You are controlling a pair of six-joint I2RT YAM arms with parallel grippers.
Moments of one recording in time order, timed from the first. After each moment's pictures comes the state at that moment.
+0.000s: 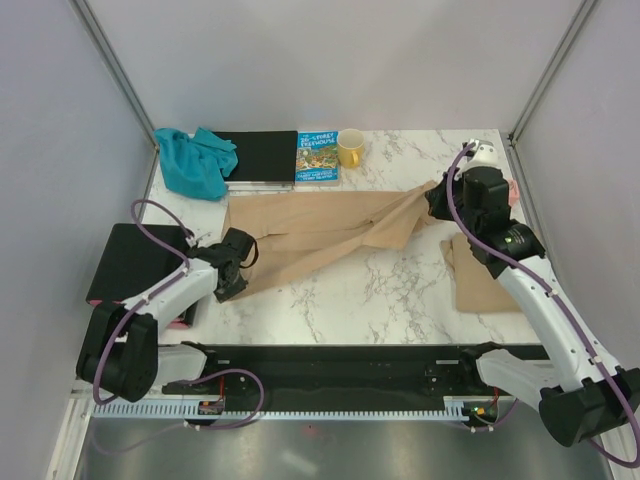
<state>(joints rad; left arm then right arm) -0.36 1.26 0.66 -0.73 -0.44 -0.94 0.31 1.05 1.08 -0.43 0.12 0.41</state>
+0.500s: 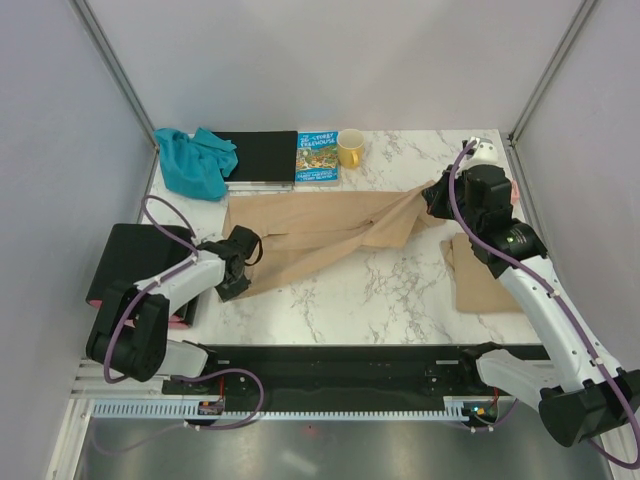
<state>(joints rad) -0.36 1.37 0.68 -0.72 -0.43 -0.96 0.31 1.05 1.11 -0.43 0.08 0.42</state>
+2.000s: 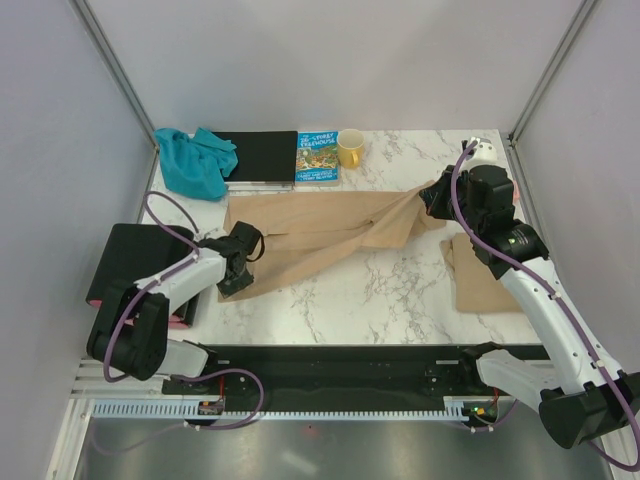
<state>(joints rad) -0.38 1.38 0.72 -0.70 -0.42 -0.94 0.30 1.04 1.11 -0.43 0.02 0.42</state>
